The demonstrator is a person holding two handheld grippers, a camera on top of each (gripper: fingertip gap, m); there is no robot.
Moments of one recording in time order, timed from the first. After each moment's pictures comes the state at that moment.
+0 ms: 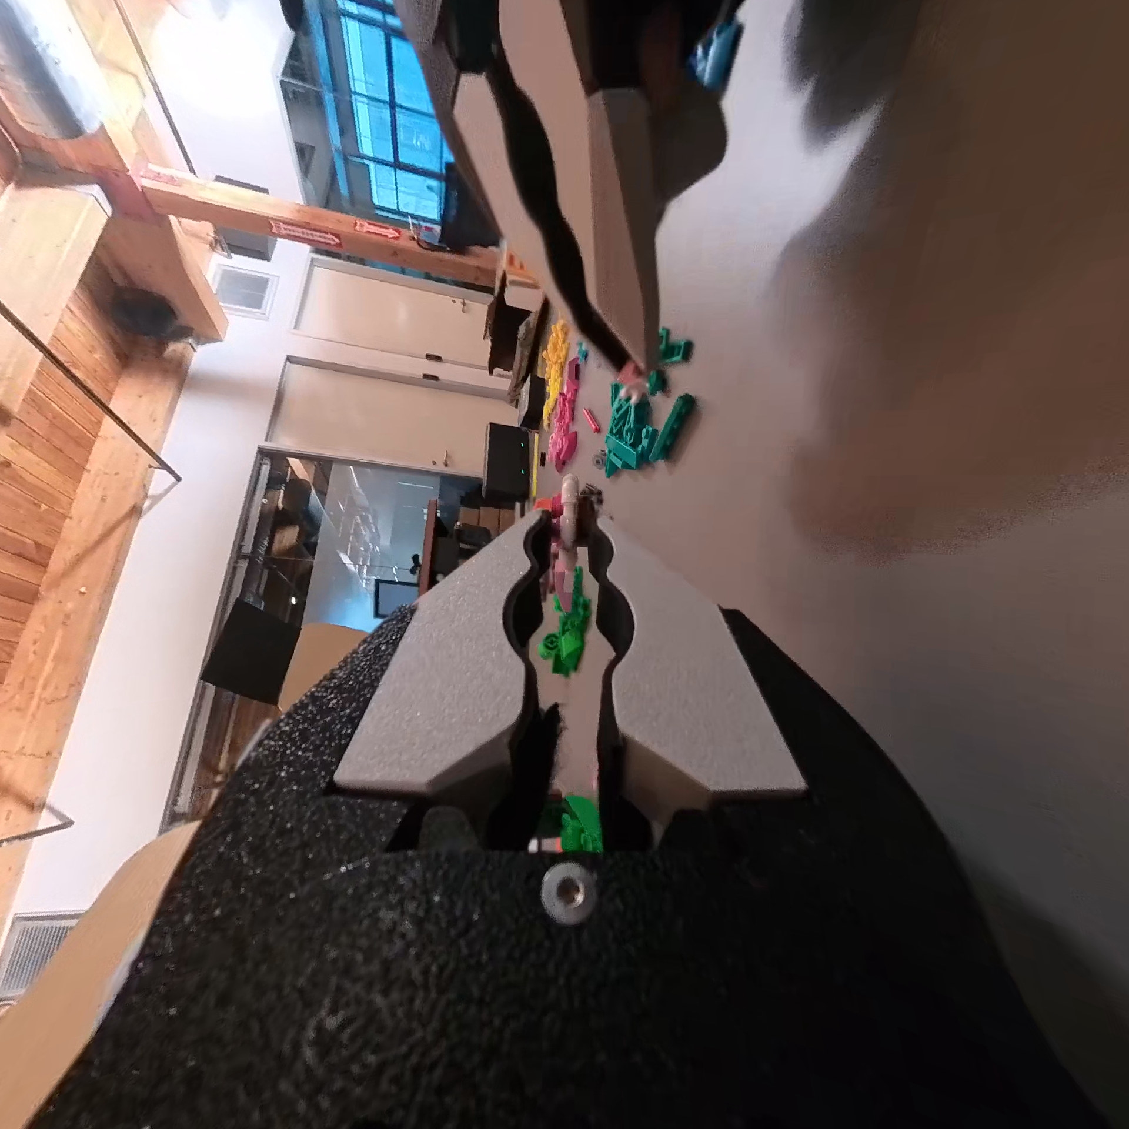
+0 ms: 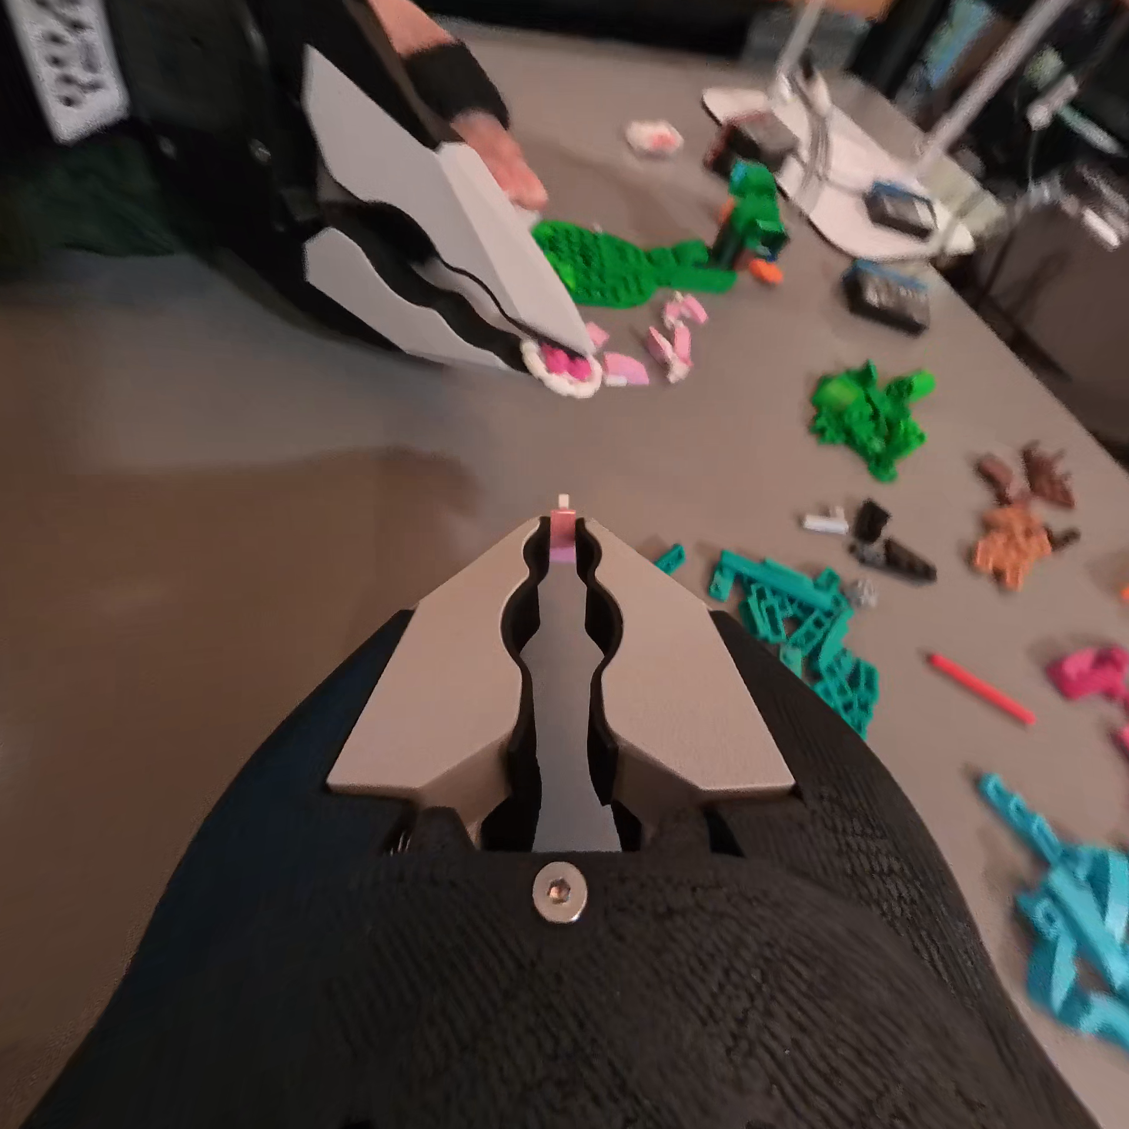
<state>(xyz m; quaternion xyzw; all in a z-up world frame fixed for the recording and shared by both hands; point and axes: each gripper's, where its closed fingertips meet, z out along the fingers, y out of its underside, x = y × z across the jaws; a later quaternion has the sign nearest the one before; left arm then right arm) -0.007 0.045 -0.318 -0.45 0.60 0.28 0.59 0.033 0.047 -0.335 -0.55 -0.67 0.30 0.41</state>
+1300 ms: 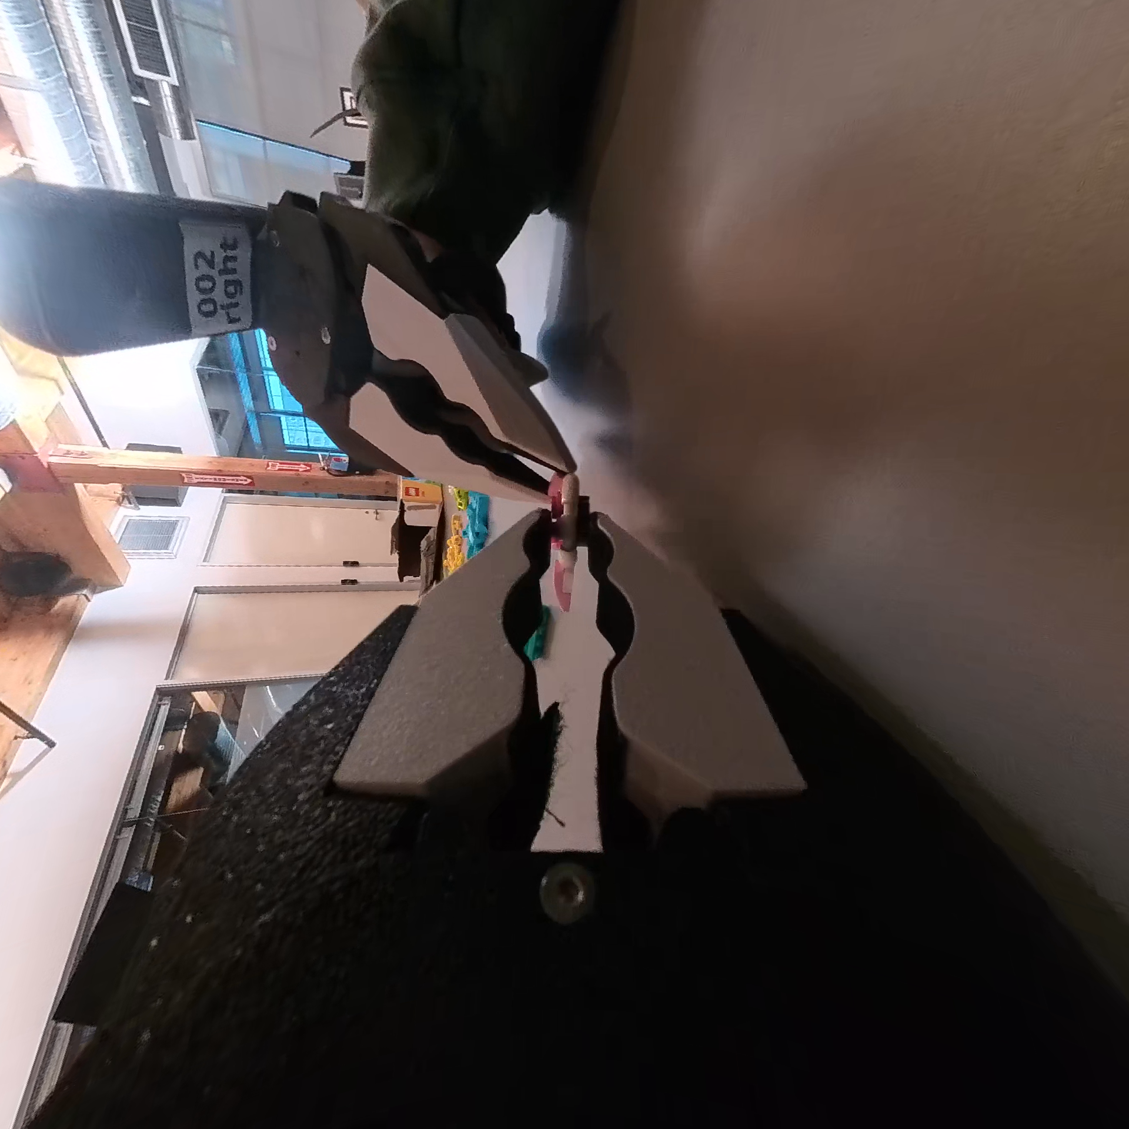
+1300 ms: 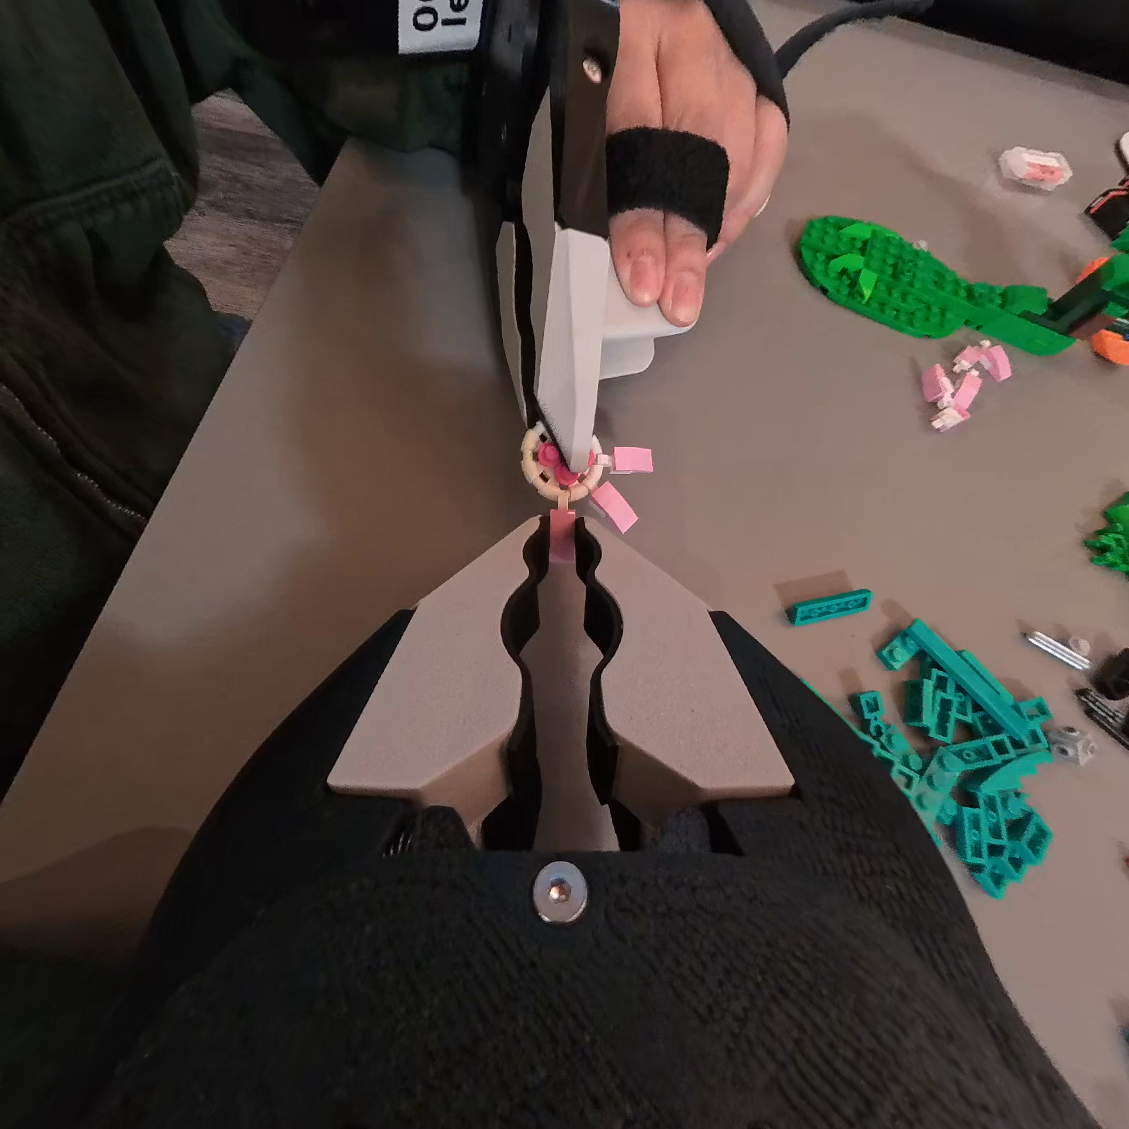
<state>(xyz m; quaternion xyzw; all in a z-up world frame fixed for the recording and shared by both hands) 0.057 -0.015 -0.351 -0.35 0.72 0.14 0.58 0.069 -0.008 -0.352 -0.39 -0.80 0.37 0.27</state>
